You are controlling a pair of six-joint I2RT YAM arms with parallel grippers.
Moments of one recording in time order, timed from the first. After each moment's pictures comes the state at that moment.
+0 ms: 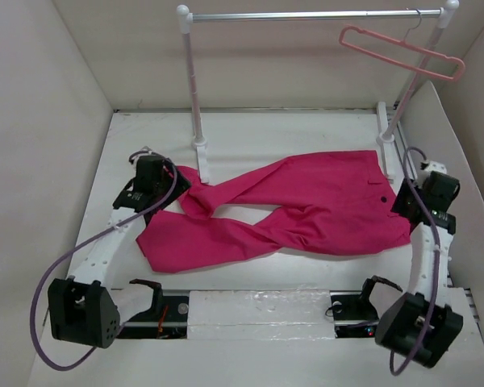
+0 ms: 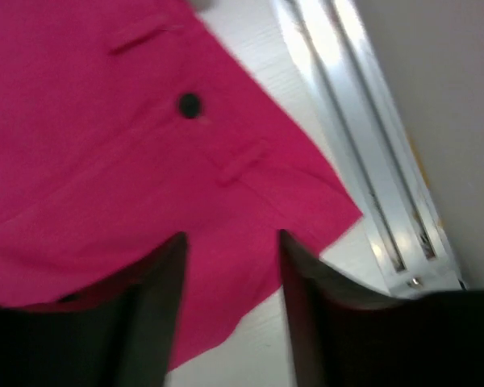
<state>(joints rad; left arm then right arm) -0.27 1.11 0.87 -0.50 -0.07 -0.79 -0.55 1.00 0.78 -0.52 -0.08 -0.04</state>
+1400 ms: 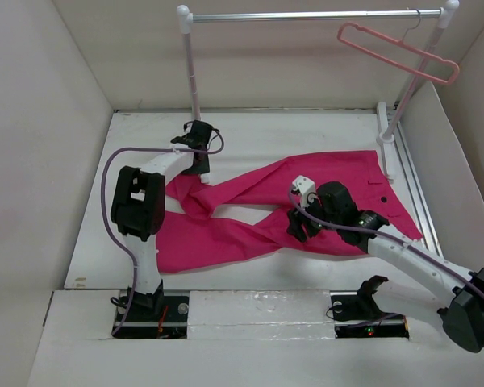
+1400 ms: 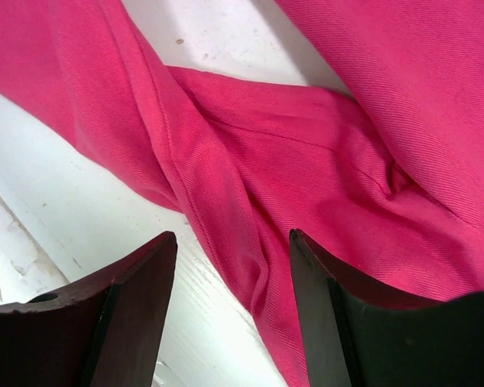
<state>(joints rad) -0.32 1.98 1.46 -0.56 -0.34 -0.38 0.64 1.04 0.69 -0.35 -0.23 -0.02</state>
